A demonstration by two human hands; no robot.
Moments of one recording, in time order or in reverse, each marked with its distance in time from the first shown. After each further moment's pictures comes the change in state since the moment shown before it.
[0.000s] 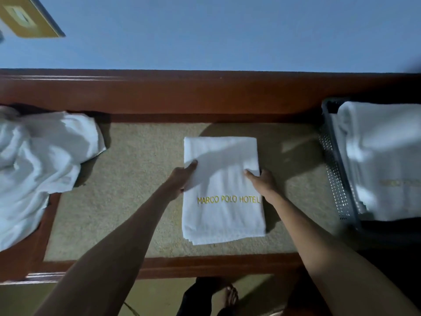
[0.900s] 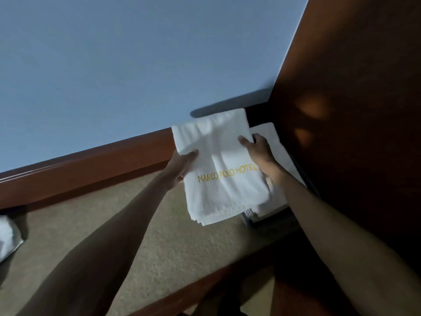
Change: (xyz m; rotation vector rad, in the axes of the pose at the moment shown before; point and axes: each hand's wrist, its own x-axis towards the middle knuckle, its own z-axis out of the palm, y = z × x) left_hand -0.103 0.207 0.267 0.030 -0.459 0.362; right_hand -0.017 -0.049 -0.351 0.279 0.348 -0.237
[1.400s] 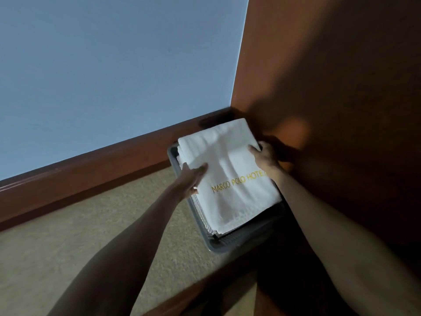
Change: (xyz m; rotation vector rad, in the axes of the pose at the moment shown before) left_hand 0.069 -0.033 0.164 -0.025 -0.063 -0.192; right_hand 0.089 0.100 -0.138 -0.116 0.061 0.078
